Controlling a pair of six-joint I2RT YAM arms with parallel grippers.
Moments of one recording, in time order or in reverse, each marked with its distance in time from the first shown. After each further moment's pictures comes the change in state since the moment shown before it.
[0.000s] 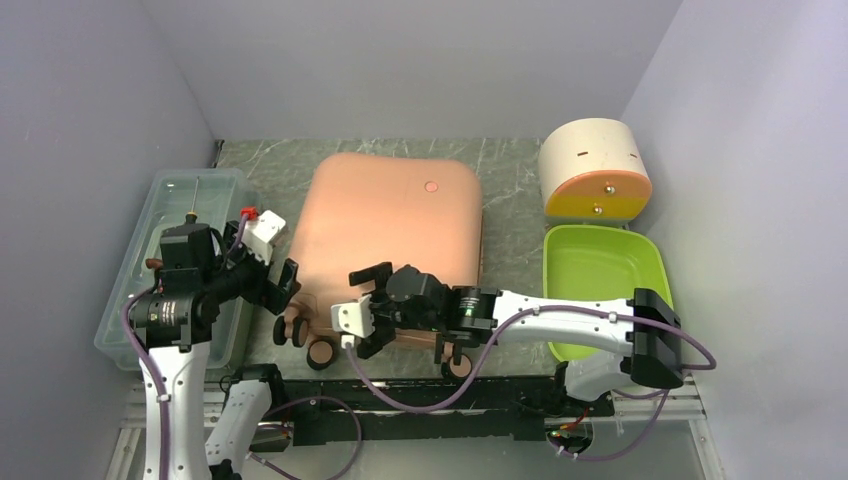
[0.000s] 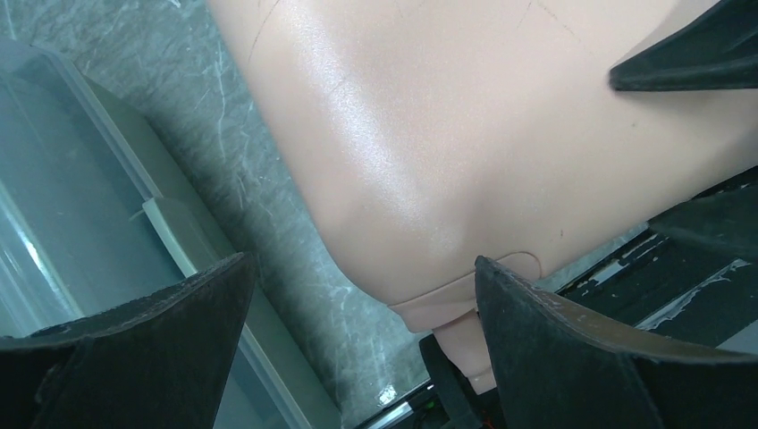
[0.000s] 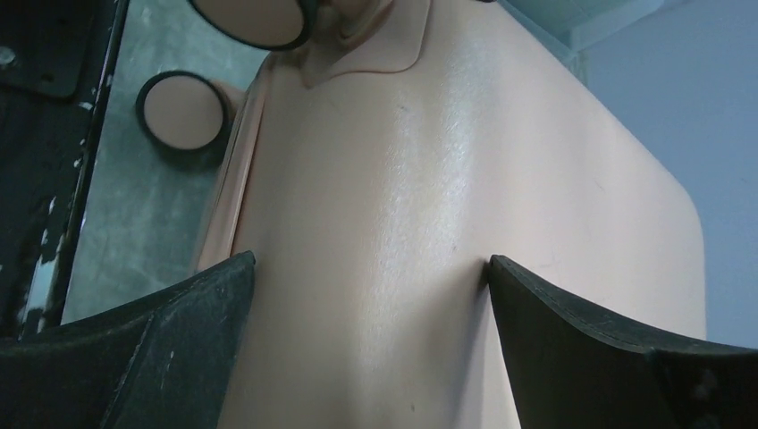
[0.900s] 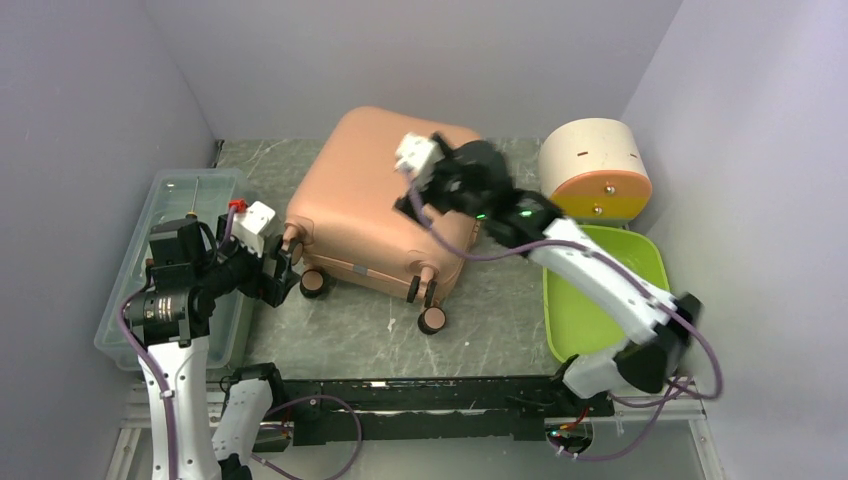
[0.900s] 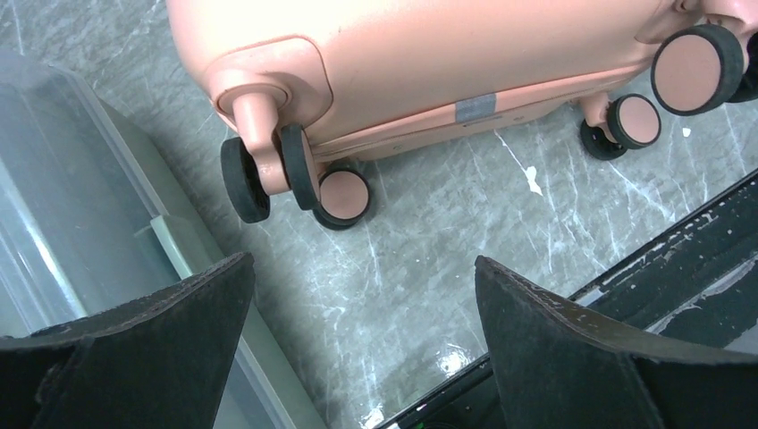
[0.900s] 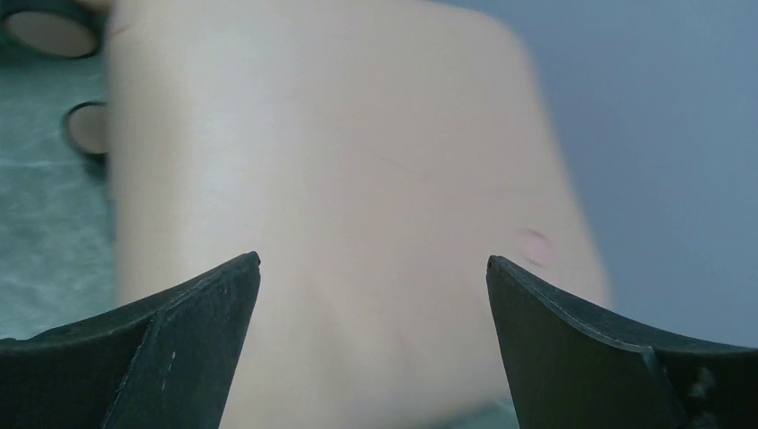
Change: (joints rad) left arm 0.091 0.024 0.035 0.011 0.110 -0.019; right arm -0.457 0.079 0.409 -0.249 -0.077 0.289
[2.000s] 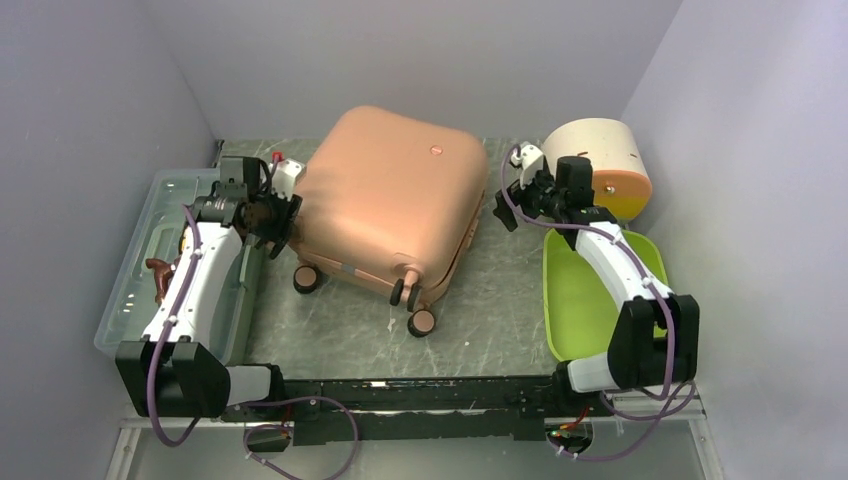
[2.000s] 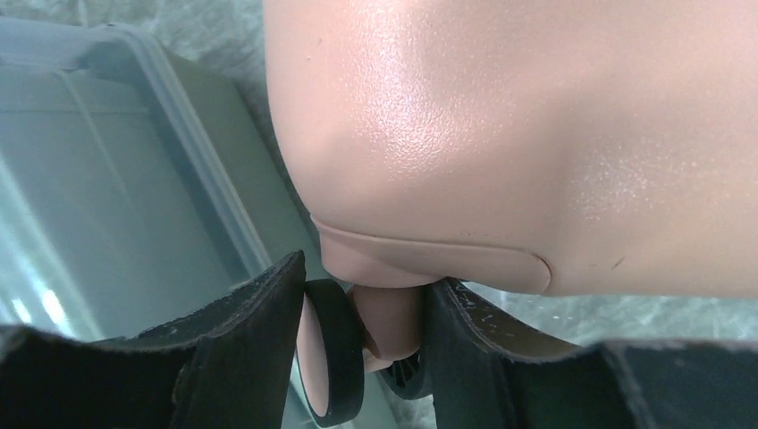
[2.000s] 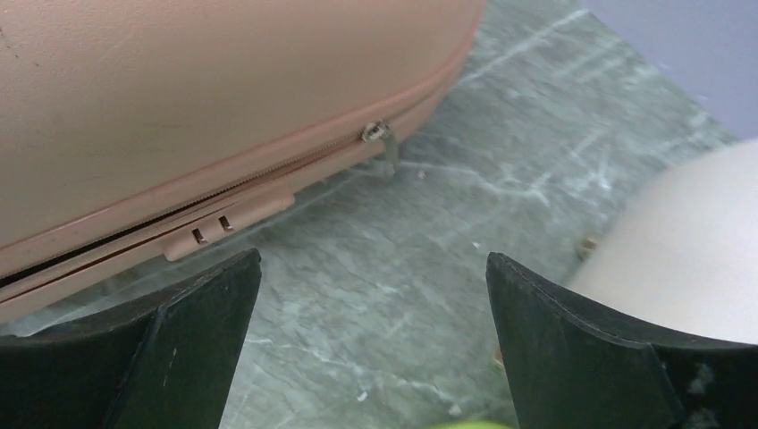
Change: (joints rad) left arm -0.188 0.524 0.029 0.303 -0.477 -0.095; right arm -0.747 -0.111 -0.472 0.191 -0.393 0.029
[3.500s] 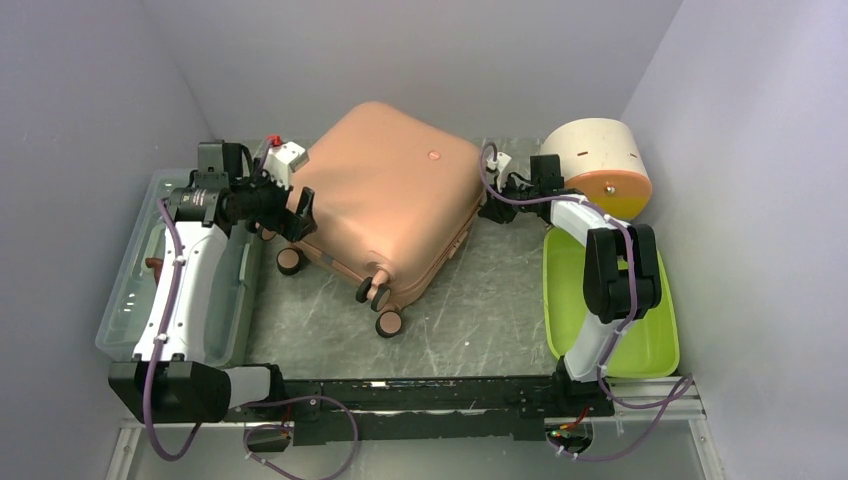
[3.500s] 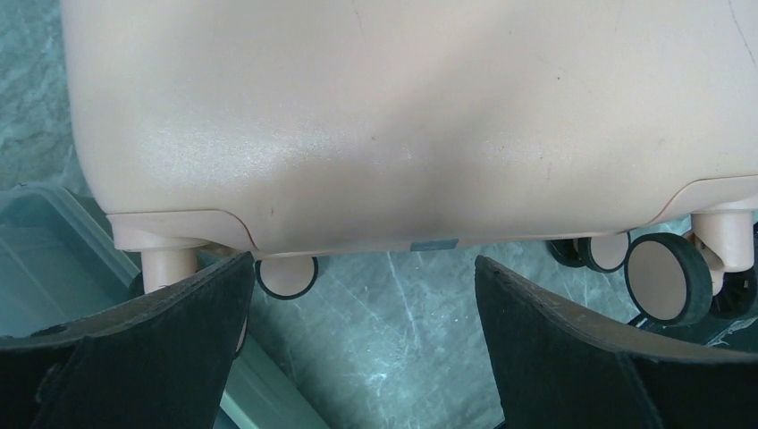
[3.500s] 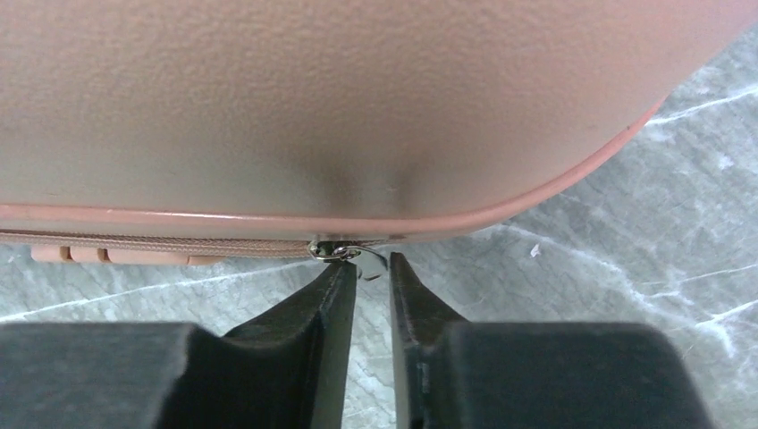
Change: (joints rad) left arm 0.026 -0.022 0.185 -0.128 0.382 0.060; right arm 0.011 0.431 0.167 0.012 -0.317 -0.117
